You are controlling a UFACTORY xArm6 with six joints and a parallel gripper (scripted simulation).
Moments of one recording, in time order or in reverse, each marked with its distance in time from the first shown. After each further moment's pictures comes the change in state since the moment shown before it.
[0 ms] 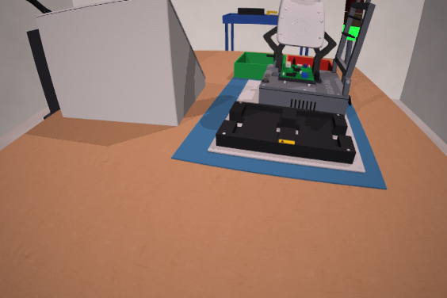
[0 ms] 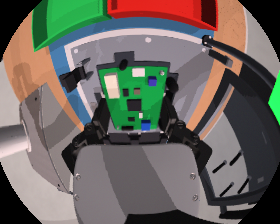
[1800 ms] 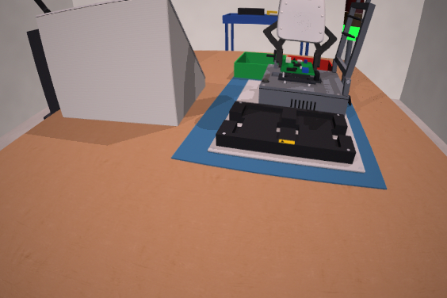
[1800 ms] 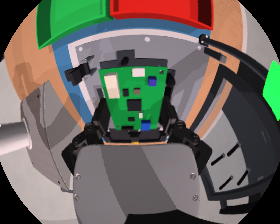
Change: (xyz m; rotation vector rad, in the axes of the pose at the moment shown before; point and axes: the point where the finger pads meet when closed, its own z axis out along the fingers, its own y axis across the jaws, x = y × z) arm 0.000 0.000 -0.011 0.000 0.000 0.000
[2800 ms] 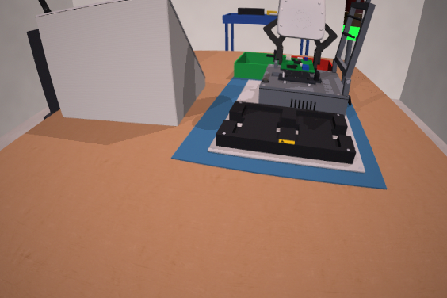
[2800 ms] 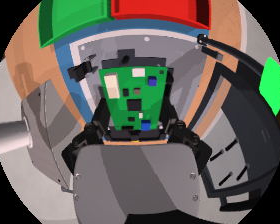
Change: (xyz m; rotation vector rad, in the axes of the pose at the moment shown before) arm 0.000 0.000 -0.006 0.000 0.000 0.000
